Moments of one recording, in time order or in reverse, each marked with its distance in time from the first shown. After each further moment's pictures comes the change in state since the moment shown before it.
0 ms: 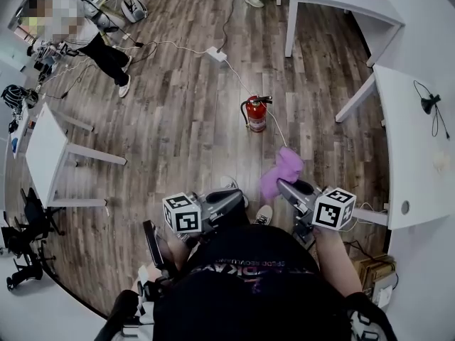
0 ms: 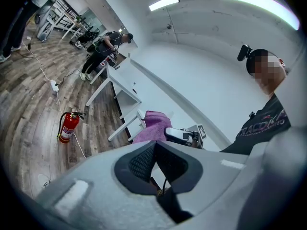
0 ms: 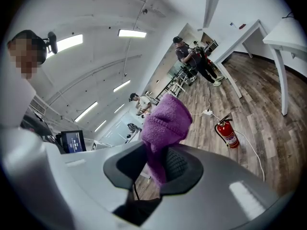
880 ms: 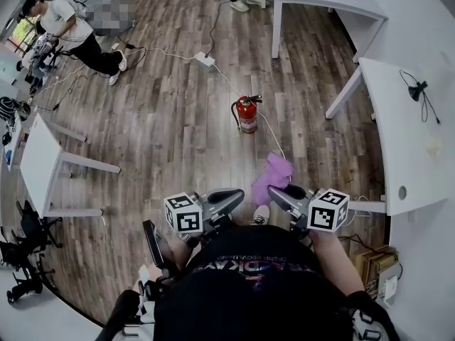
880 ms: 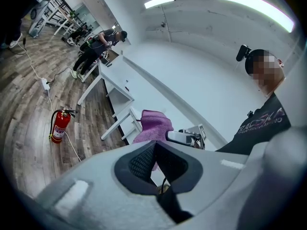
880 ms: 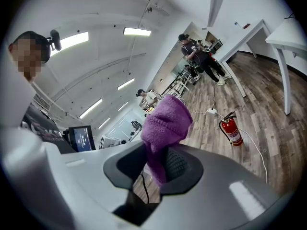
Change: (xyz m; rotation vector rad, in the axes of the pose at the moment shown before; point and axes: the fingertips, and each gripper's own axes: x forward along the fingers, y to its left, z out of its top) left arm 0.007 -0.021 -0.021 0.034 0.035 -0.074; right arm -0.012 0.031 -0.036 -0.028 0.016 0.035
